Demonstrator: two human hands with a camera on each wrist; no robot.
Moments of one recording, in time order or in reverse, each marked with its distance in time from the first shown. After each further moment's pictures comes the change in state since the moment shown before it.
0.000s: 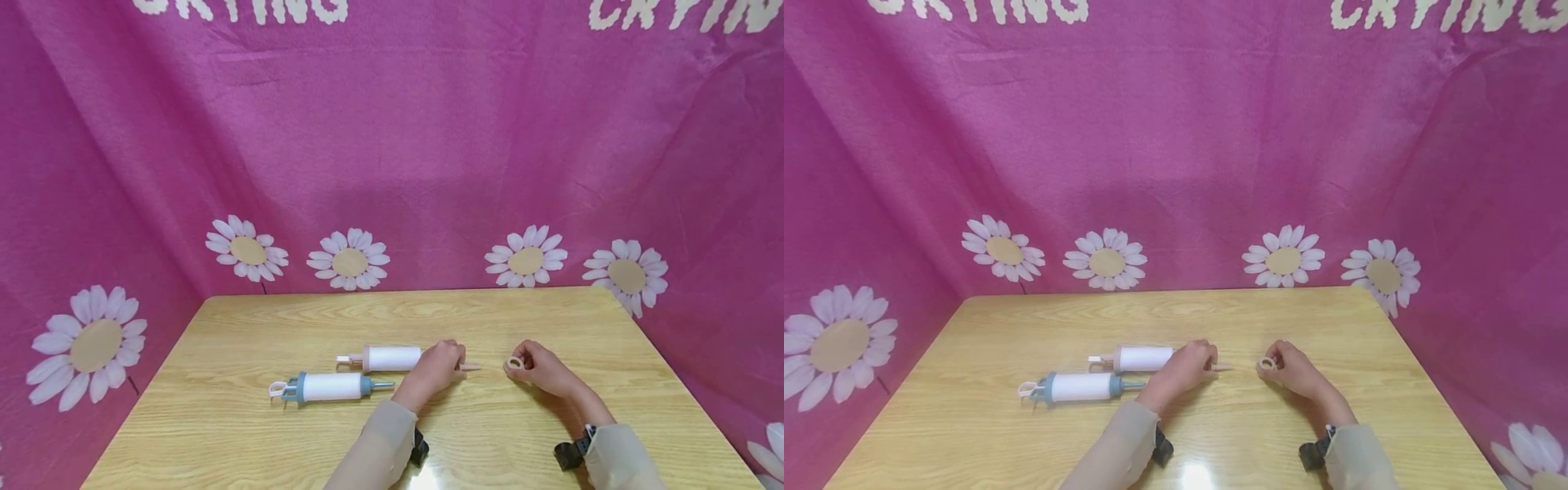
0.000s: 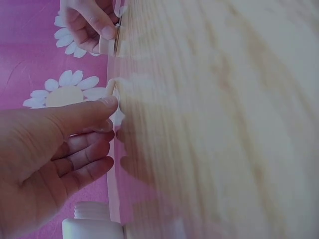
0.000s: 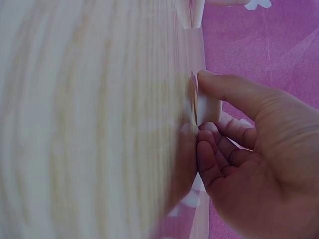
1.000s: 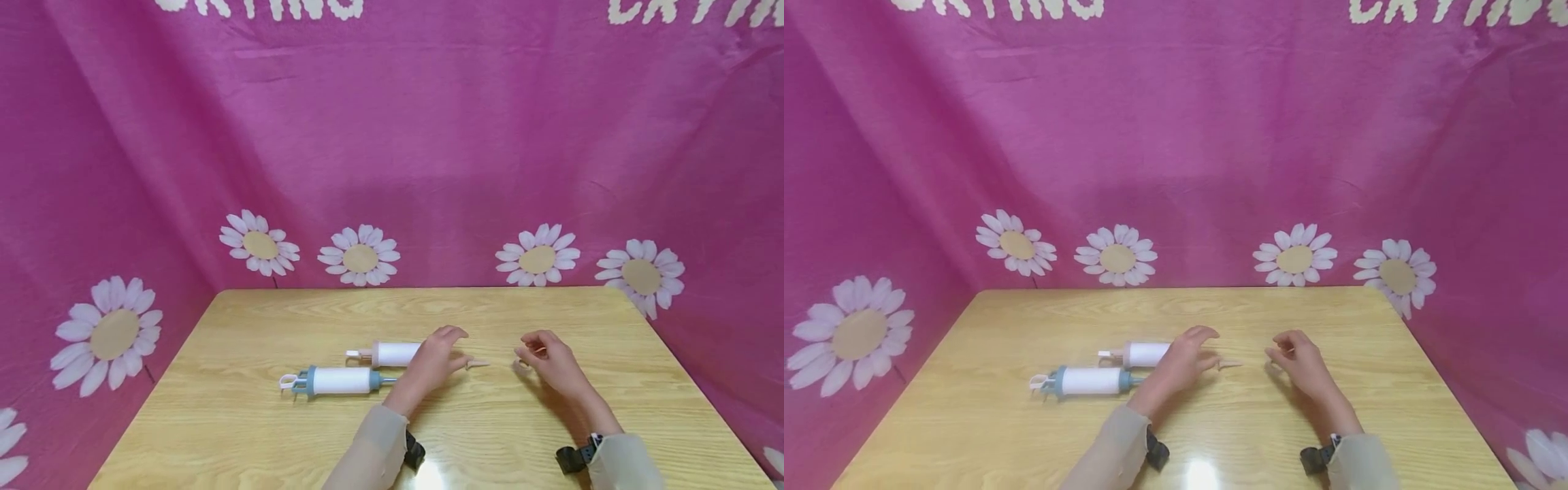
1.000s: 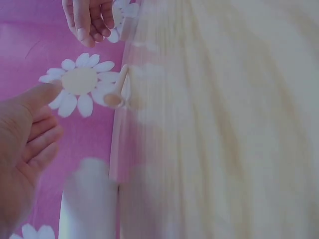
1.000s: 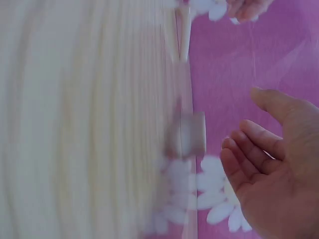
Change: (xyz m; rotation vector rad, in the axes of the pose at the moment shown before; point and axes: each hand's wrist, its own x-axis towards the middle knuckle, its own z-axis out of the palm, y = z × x) left_hand -0.020 -0.016 -0.008 -0.145 0.311 0.070; right_hand 0.002 -0.014 0.008 -0.078 0.274 -0.048
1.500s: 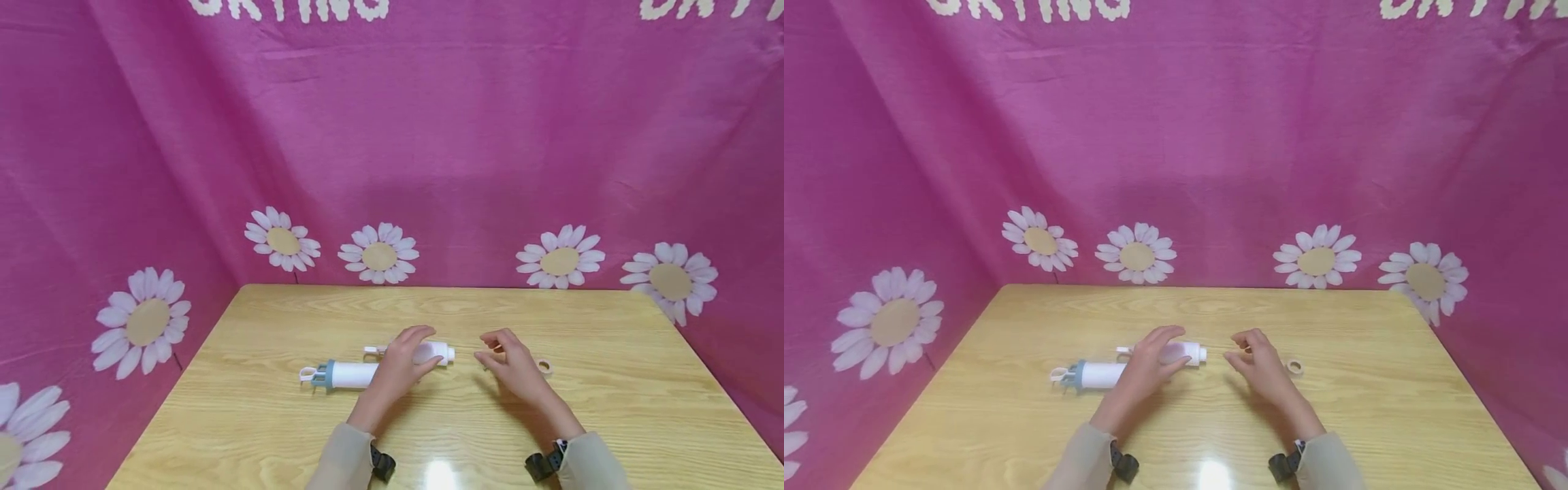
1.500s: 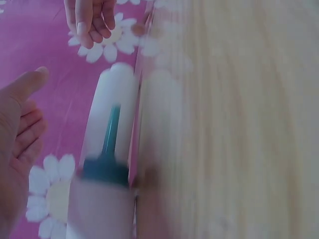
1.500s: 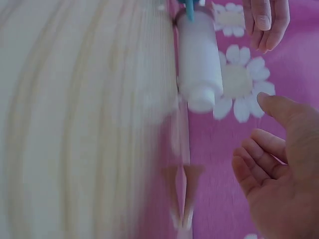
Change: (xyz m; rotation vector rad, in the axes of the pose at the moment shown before) left_hand -0.059 -0.035 -0.053 -0.060 0.210 -0.085; right_hand 0.010 -0.070 0.066 0.087 -0.022 -0.150
